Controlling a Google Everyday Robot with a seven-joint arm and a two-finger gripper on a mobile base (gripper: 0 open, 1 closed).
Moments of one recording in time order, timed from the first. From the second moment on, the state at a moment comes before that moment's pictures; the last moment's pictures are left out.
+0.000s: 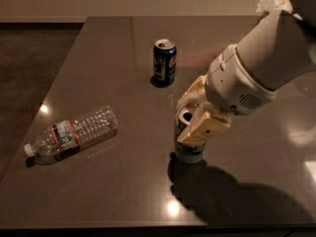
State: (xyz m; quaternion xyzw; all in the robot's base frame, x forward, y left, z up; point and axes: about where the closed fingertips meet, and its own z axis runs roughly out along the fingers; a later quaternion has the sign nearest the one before) arm 0.395 -0.058 0.934 -0.67 0.69 0.15 0.23
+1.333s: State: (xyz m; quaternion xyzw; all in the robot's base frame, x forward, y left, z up) arm 0.545 -0.031 0.957 -0.58 0.75 0.12 0.28
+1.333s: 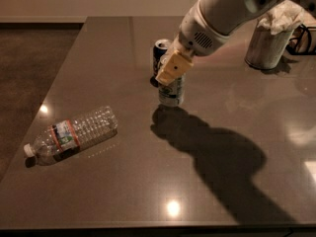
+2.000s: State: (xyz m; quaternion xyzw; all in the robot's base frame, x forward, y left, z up) arm 0.589 -0.048 0.945 -0.54 0.78 0.11 0.29
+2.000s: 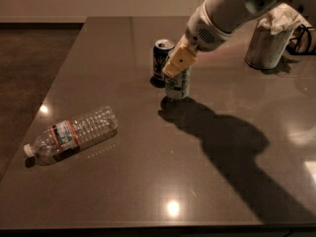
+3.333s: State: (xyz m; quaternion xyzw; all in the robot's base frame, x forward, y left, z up) arm 0.609 -0.053 0.923 -0.53 0.79 0.14 0.29
